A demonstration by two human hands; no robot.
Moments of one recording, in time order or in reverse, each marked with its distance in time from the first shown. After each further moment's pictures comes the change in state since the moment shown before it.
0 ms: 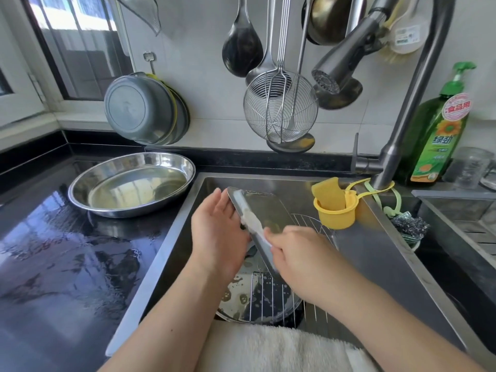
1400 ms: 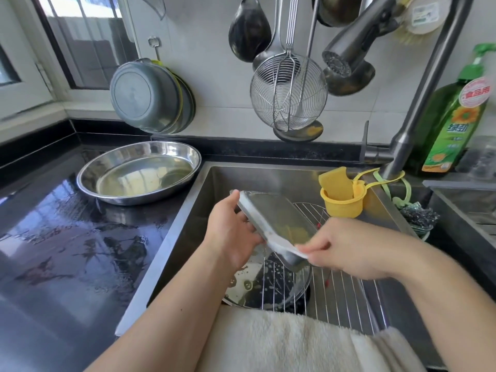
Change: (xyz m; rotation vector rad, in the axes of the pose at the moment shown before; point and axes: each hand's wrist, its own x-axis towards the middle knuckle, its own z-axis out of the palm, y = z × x) left_hand 0.003 -0.006 -0.006 0.128 0.083 -0.199; right_hand -0.009 0.039 -0.055 0.239 -0.470 0.111
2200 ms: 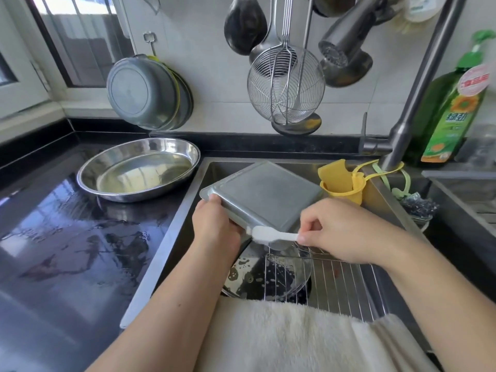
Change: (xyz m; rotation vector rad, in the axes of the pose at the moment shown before) left_hand 0.003 0.004 -0.007 -0.142 0.329 0.156; right_hand 0.008 -0.009 0.007 -0.101 0.234 -0.029
